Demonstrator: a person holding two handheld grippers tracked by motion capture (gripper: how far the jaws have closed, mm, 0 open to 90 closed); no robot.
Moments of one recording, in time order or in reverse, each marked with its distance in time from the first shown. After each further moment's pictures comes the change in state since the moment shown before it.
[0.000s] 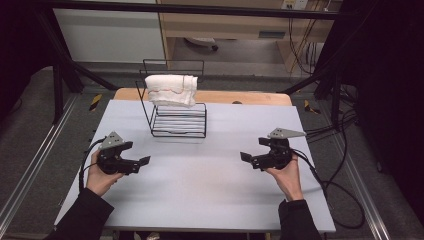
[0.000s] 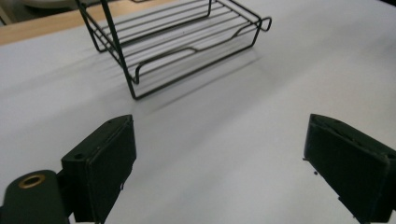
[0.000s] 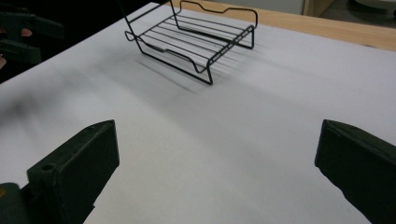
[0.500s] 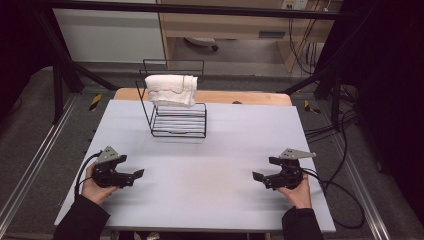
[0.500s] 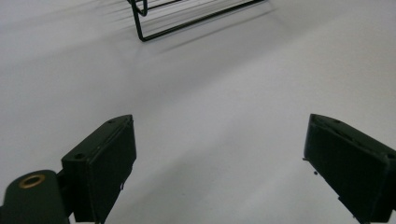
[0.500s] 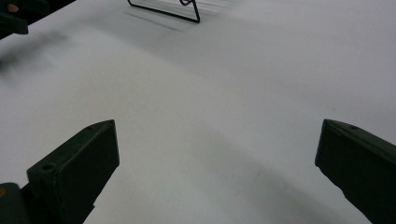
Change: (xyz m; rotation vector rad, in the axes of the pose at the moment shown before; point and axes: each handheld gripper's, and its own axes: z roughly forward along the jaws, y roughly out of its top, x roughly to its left) left arm 0.005 -0.043 -0.003 0.045 0.018 -0.023; right arm -0.020 -0.067 -0.018 0.056 0.009 0.039
